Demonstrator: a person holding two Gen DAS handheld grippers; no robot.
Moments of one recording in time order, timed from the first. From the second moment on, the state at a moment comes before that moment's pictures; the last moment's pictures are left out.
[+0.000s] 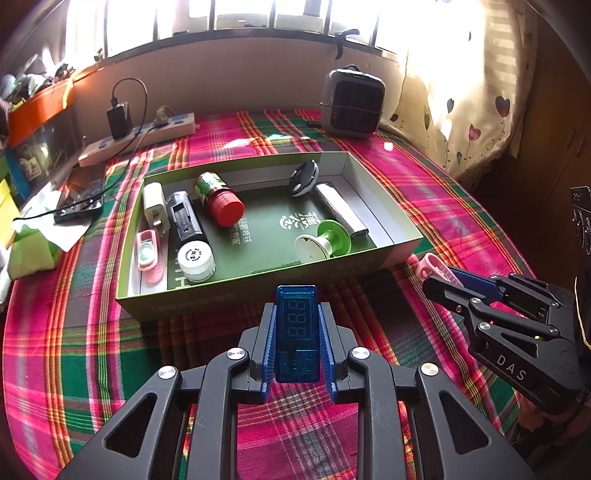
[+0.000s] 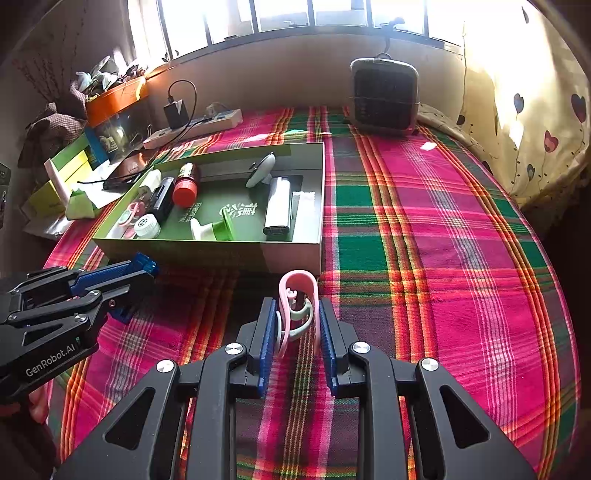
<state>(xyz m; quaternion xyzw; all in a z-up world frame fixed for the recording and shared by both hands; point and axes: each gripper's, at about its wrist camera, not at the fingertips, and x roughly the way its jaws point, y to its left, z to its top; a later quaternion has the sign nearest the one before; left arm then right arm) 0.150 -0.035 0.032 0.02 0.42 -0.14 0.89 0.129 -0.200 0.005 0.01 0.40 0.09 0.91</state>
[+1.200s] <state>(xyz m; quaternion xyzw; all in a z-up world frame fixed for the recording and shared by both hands) 0.195 -0.019 0.052 -0.01 0.41 -0.13 0.90 0.183 -0.190 0.049 0.03 0.38 0.14 0.92</state>
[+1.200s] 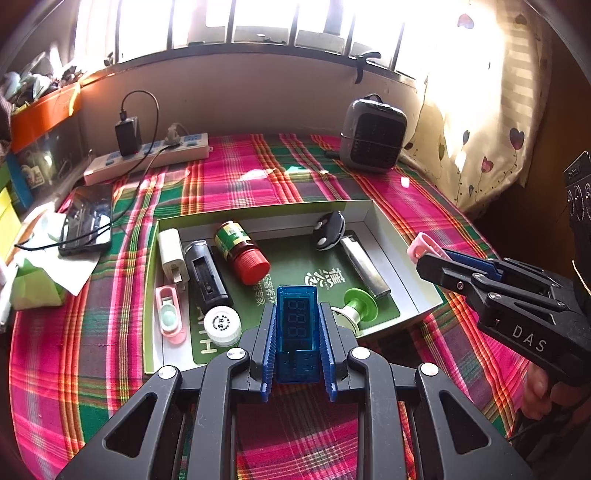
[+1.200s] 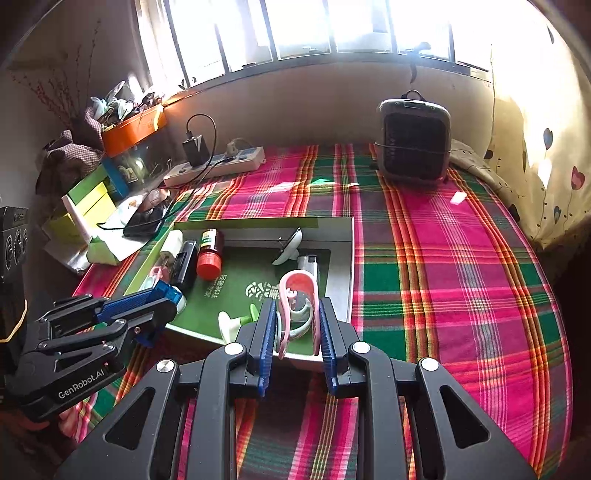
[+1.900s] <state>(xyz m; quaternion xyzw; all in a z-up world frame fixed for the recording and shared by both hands) 0.233 -0.027 0.028 -0.01 0.43 -0.13 0.89 0.257 -0.187 0.026 0.03 0.41 0.12 0.91</state>
